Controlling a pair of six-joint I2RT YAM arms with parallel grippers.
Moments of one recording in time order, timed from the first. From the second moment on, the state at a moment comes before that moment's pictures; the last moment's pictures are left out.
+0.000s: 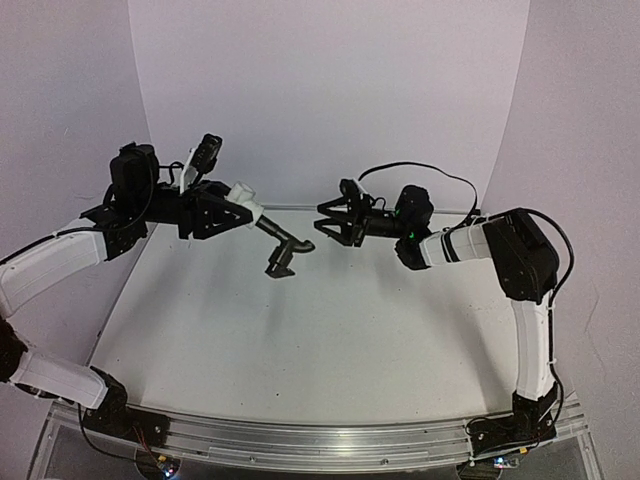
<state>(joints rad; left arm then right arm) -0.49 1.26 1.06 0.18 1.22 -0.22 0.55 2.17 1.42 1.07 -1.06 1.56</state>
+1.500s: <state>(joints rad) -0.48 1.34 1.09 0.16 0.81 -1.25 1.00 1.51 1.03 0.40 -0.10 -0.29</state>
